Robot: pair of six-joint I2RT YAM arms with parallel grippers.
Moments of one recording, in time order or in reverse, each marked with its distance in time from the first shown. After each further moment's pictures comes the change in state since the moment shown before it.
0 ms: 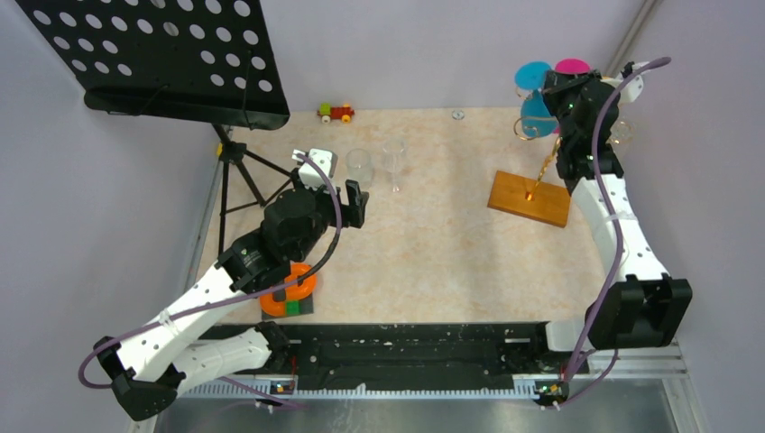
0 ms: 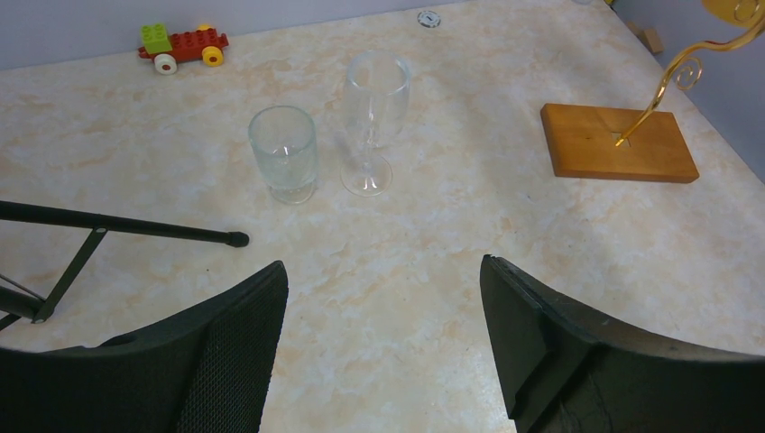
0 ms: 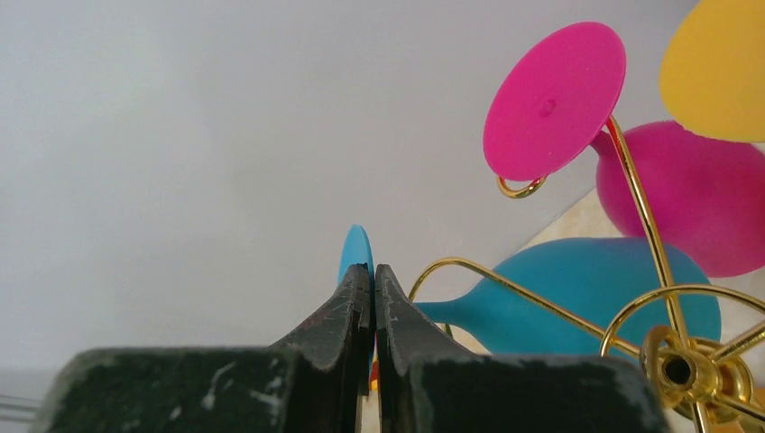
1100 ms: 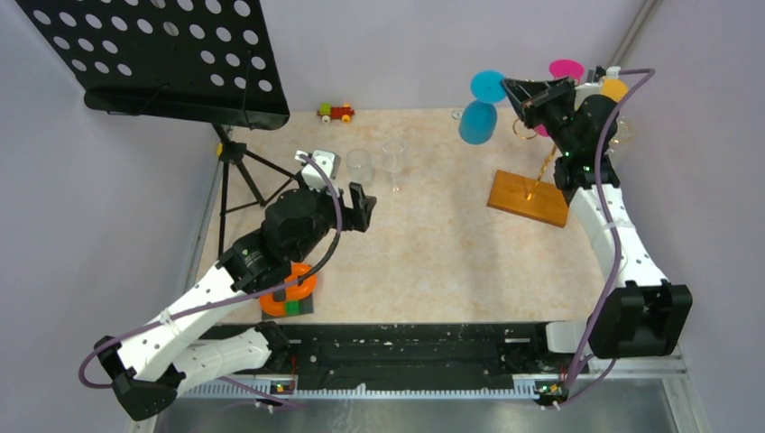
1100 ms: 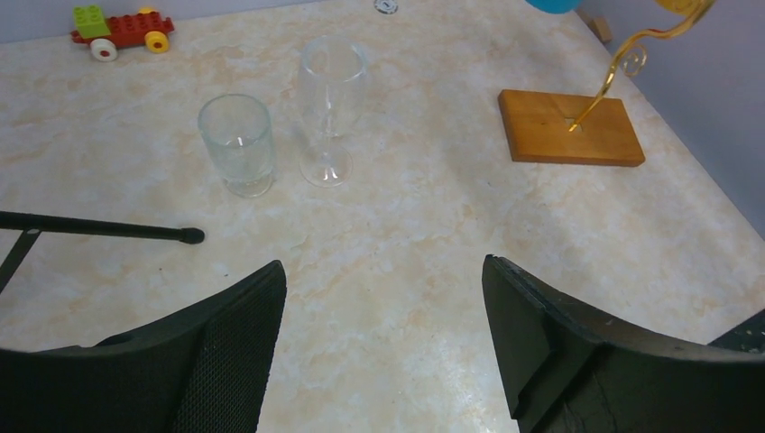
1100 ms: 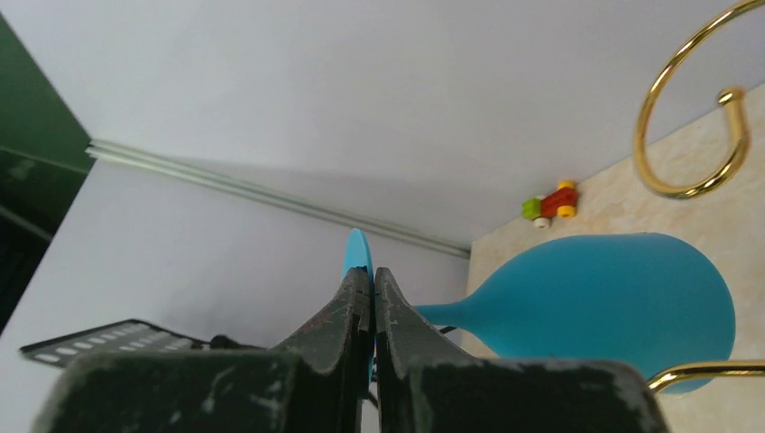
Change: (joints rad) left arm 0.000 0.000 -0.009 0.002 0.058 -0.045; right arm 0.002 -0.051 -0.094 0.104 -0.524 0.319
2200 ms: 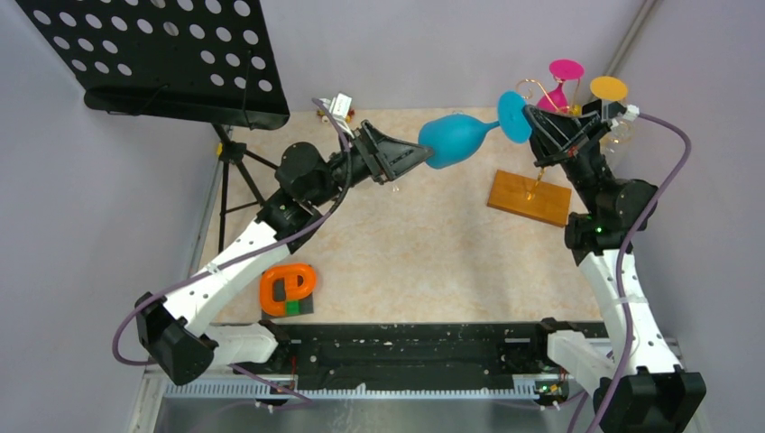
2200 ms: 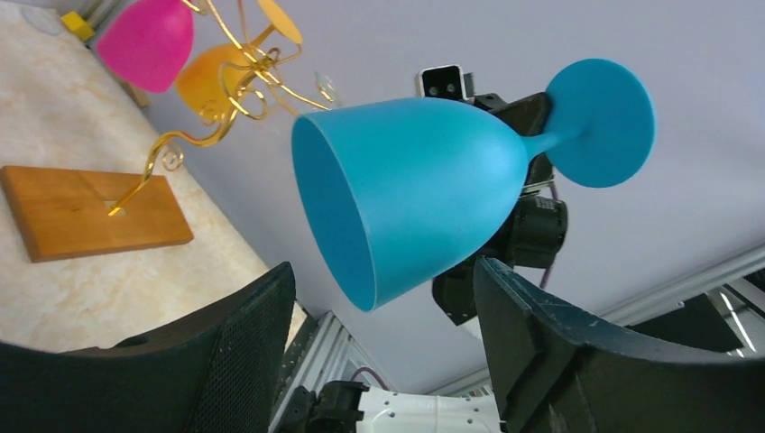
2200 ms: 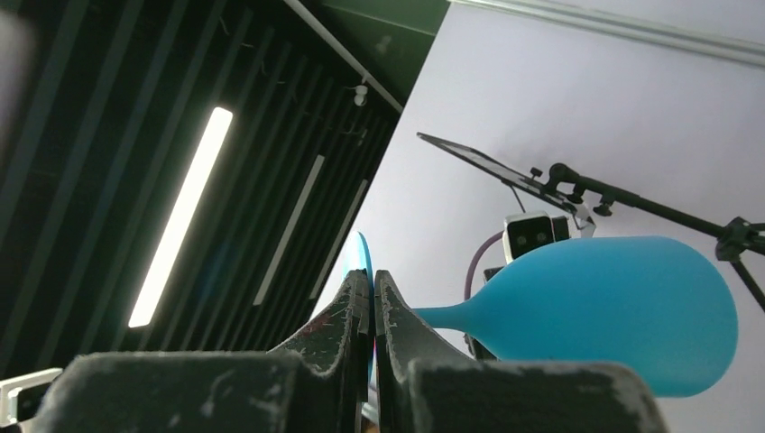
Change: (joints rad) left arm 0.149 0.315 0.153 0.625 0.742 -0.748; right arm 0.000 -0.402 -0.344 0.576 -0.254 0.782
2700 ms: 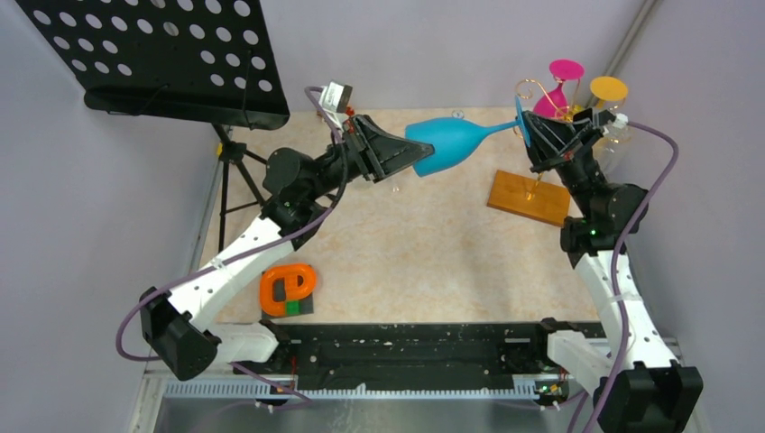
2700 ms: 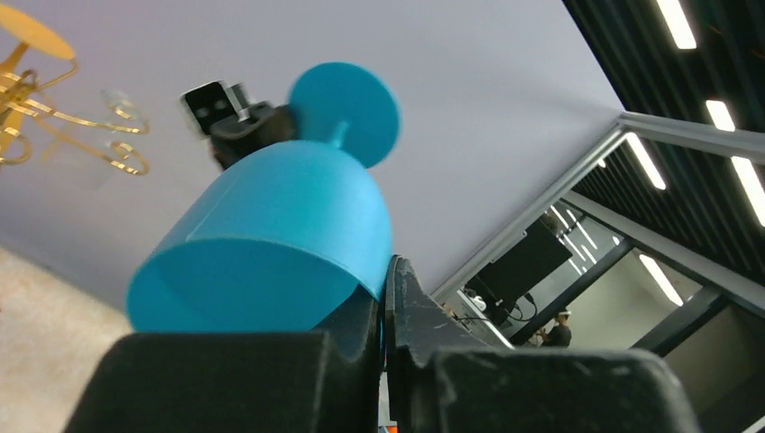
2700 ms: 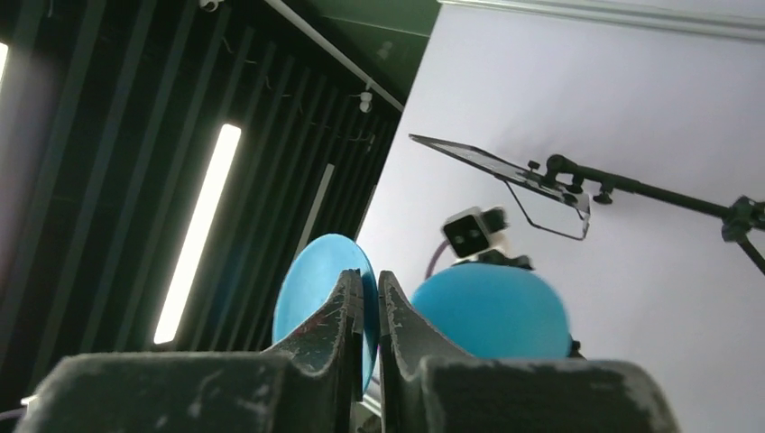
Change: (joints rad) left arm 0.007 0.038 0.015 0.350 0.195 -0.229; right arm -0.001 -0.001 -0.060 0.074 0.003 0.074
